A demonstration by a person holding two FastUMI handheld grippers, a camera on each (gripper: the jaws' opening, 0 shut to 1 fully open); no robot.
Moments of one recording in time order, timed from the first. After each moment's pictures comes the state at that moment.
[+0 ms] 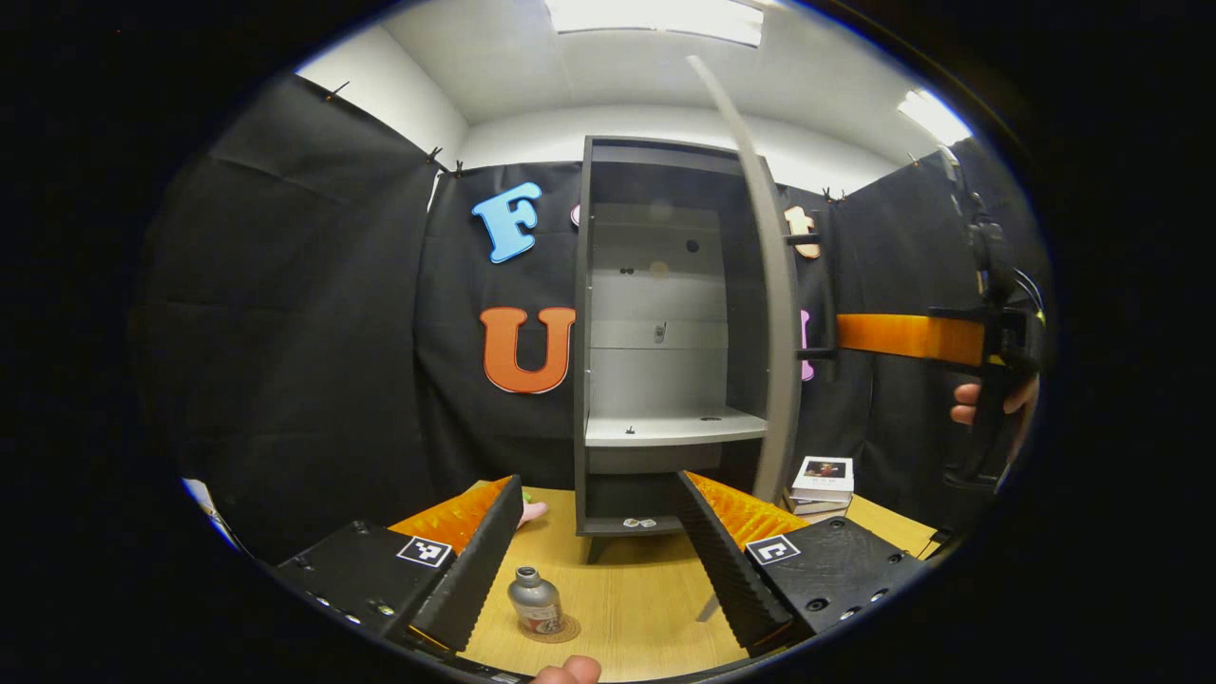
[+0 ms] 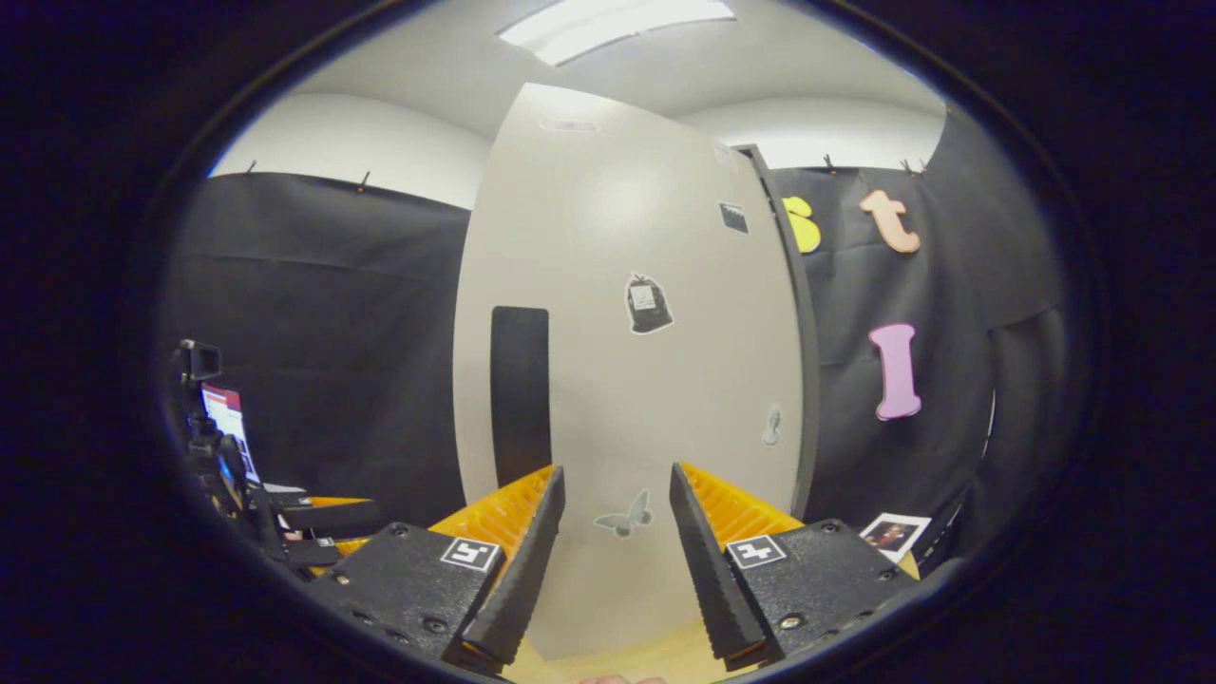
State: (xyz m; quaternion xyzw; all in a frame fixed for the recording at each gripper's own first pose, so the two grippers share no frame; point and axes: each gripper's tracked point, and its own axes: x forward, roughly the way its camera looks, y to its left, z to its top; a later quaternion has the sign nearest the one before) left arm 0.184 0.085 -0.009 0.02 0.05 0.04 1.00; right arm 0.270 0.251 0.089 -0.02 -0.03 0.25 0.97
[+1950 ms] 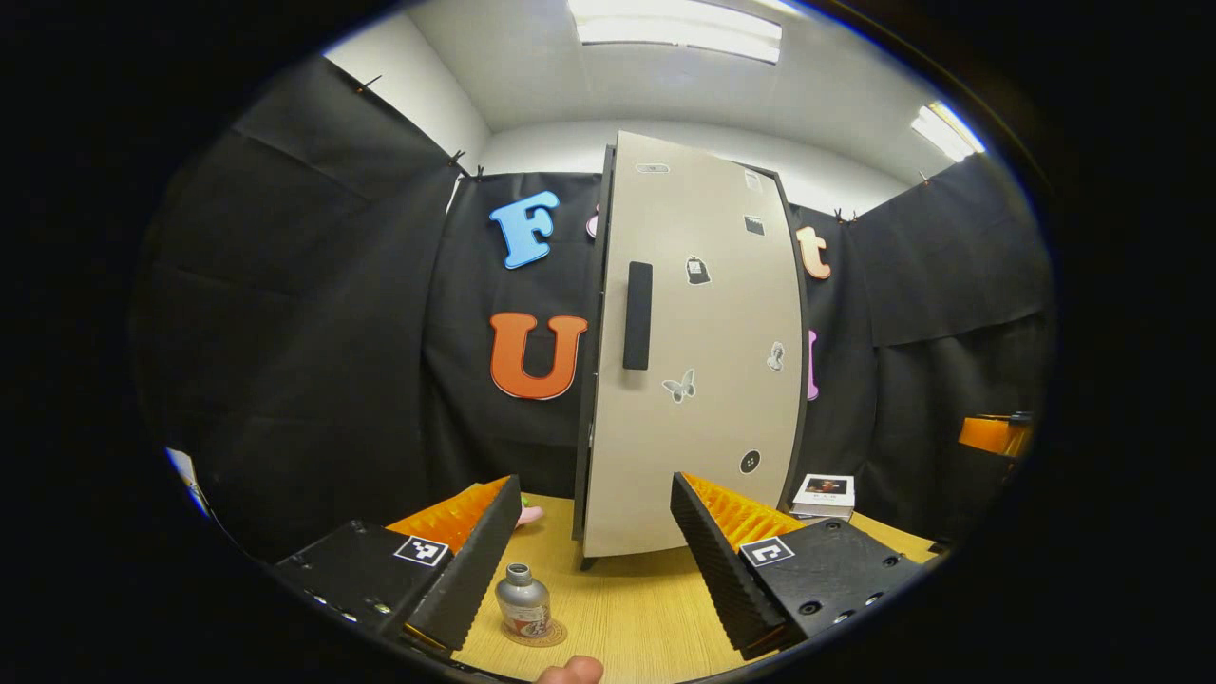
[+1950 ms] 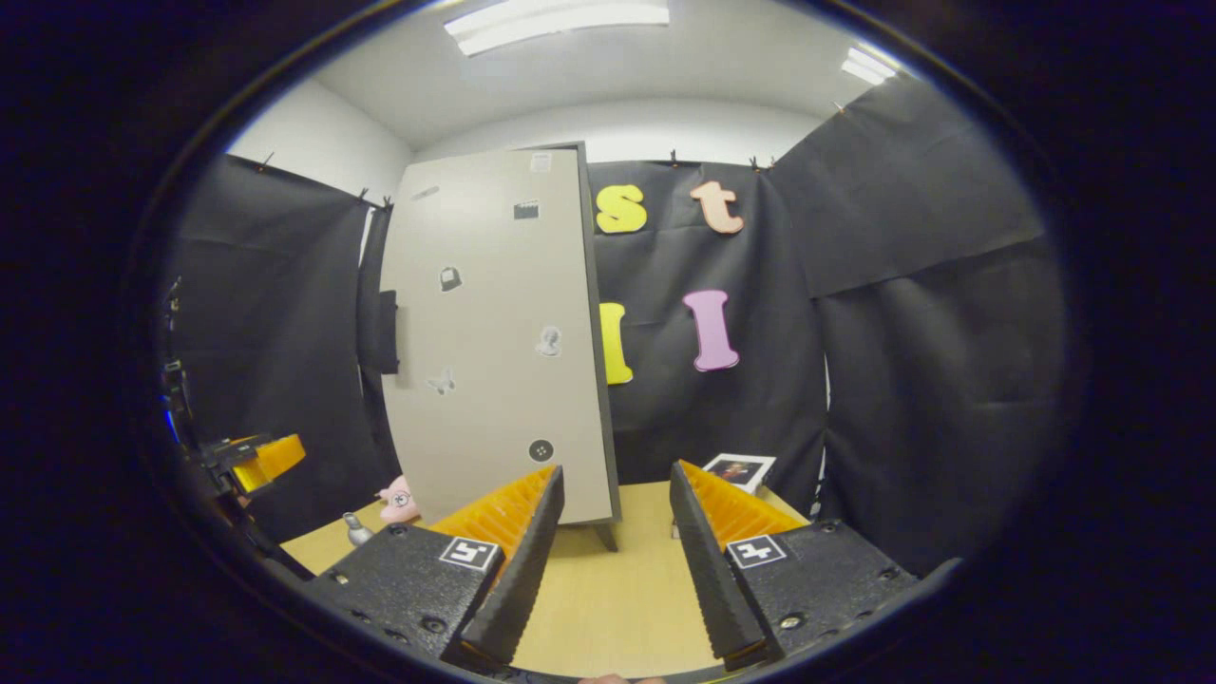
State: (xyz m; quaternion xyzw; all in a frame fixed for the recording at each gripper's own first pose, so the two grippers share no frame) left arm 0.190 0.087 -0.029 -0.02 0.02 0.04 1.00; right arm 0.116 0.042 0.006 0.02 -0.01 0.01 1.00
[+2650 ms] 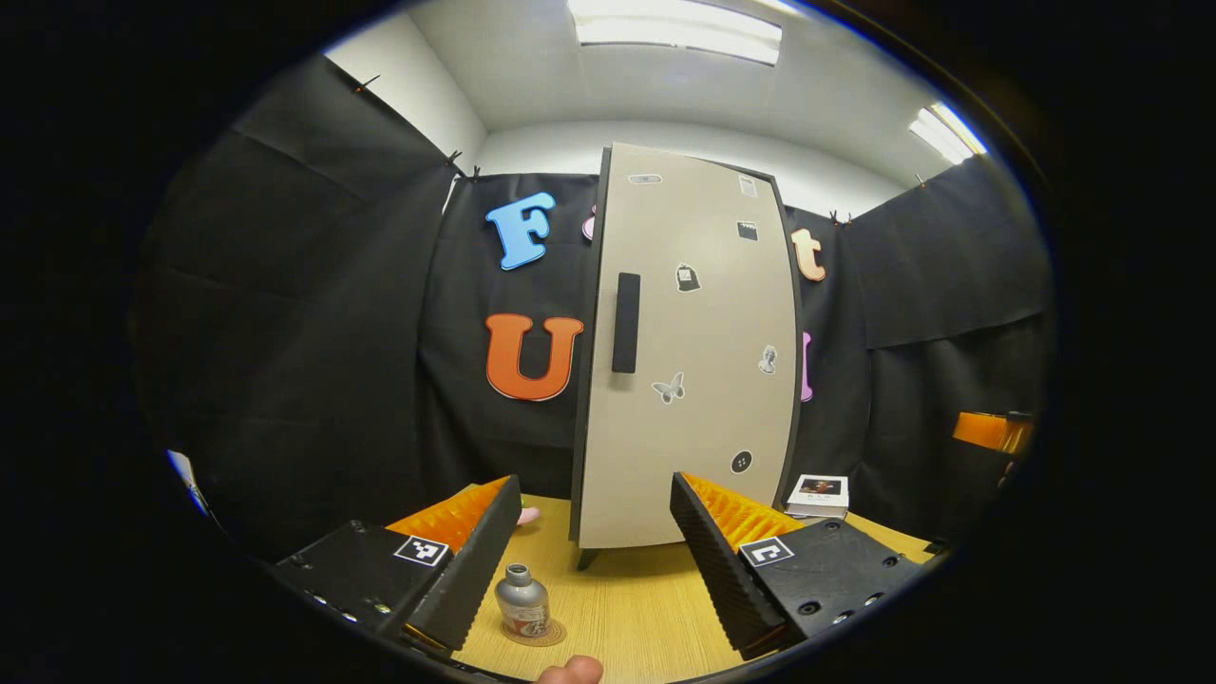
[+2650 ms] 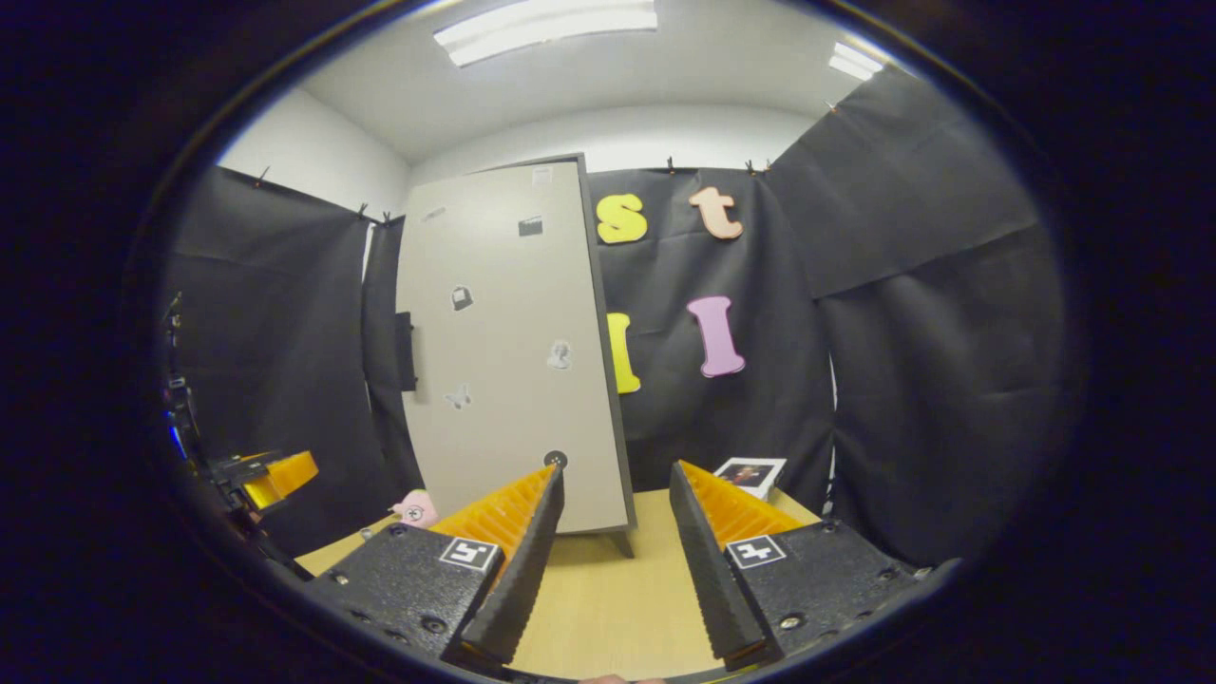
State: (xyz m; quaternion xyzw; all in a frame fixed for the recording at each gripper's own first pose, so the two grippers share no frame) left arm 0.177 0.092 -0.020 -0.02 0.01 0.03 1.00; right arm -0.014 -0.060 0.014 0.04 -0.02 0.02 1.00
